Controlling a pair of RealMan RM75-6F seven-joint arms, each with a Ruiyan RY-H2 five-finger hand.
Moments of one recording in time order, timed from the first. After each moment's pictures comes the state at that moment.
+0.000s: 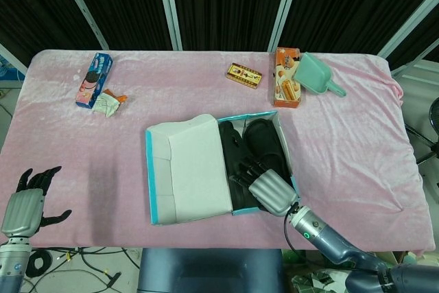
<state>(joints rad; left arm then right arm) -0.08 -1.22 -0.03 -1.73 1.37 1.41 0.18 0.68 -1.31 0.01 -1.78 -1.49 1.00 -0.31</state>
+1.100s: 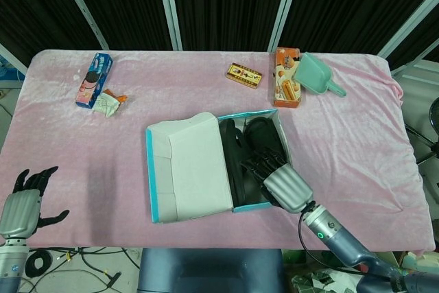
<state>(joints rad) -0.08 -1.22 -0.03 -1.72 1.38 1.43 0.17 0.61 -1.24 0.02 -1.81 -1.54 1.11 -0.29</state>
